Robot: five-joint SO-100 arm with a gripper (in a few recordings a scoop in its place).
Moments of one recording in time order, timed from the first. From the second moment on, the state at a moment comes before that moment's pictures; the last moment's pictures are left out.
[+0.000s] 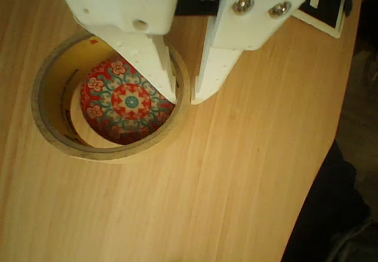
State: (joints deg) arm -40.5 91.8 113.1 35.3 -63.6
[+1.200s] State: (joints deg) arm -33.6 126.3 102.2 86.7 -72.2
